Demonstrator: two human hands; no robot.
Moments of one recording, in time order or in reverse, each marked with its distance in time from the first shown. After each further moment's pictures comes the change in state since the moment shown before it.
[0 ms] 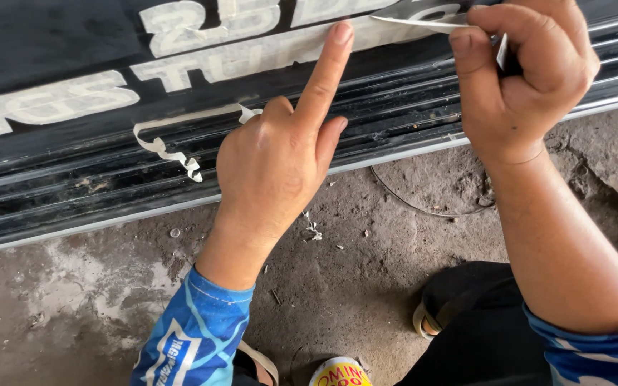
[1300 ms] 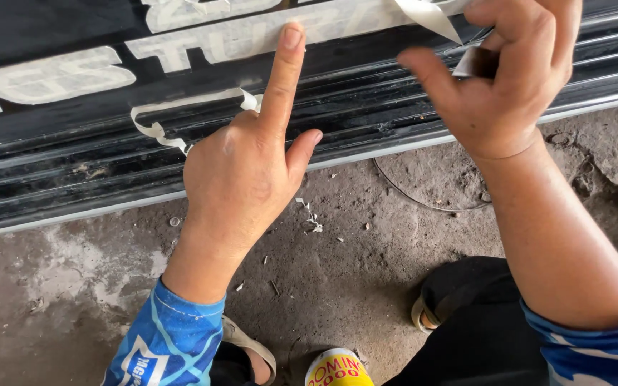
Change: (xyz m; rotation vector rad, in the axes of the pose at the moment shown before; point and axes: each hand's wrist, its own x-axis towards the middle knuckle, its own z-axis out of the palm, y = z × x) left_hand -0.017 -0.014 -0.021 0.004 -0.088 -0.062; right_hand -0.006 -0.001 0.014 -0.164 -0.076 0.014
